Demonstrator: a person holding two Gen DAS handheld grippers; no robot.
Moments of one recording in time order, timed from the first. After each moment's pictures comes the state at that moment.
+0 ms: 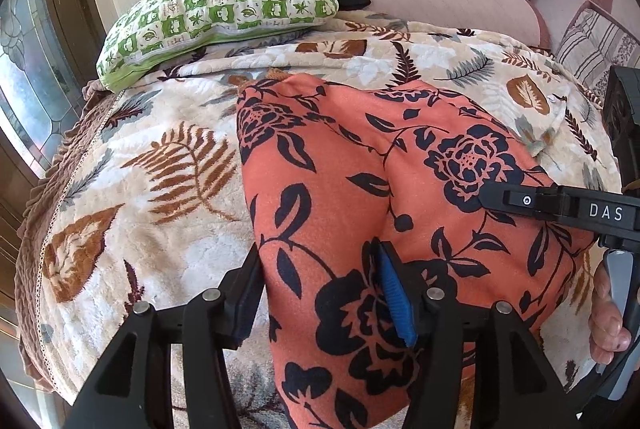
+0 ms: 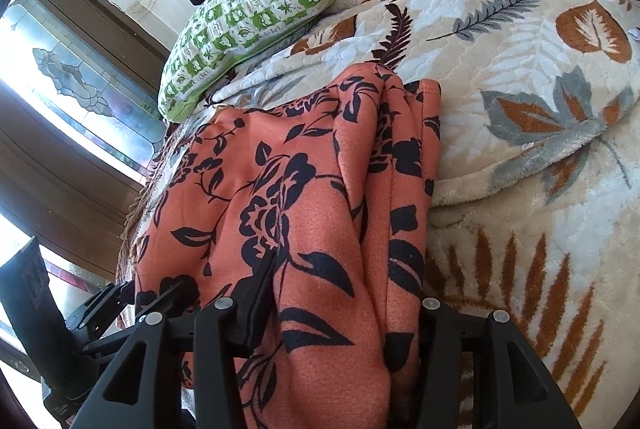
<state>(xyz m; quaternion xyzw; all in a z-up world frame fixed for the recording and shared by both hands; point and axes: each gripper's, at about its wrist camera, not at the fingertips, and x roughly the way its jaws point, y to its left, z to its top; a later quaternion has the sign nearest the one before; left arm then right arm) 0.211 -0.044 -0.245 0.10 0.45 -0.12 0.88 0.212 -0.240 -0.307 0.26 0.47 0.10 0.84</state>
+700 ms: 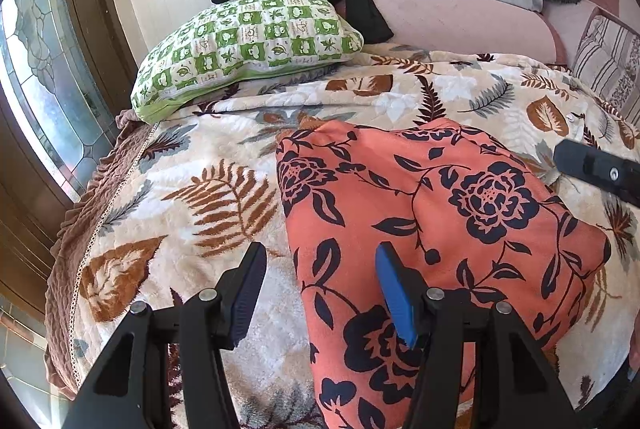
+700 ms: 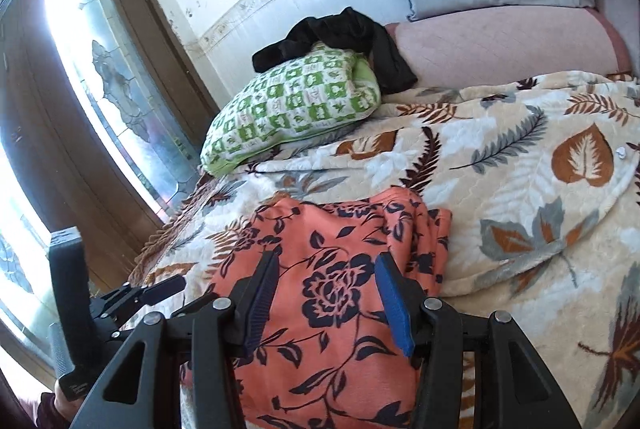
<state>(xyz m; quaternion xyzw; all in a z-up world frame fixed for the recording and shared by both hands) 0.212 -0.038 -0.225 0.12 0.40 -0.08 0.90 0.178 -0.230 -0.229 0.19 0.33 0.12 0.92</state>
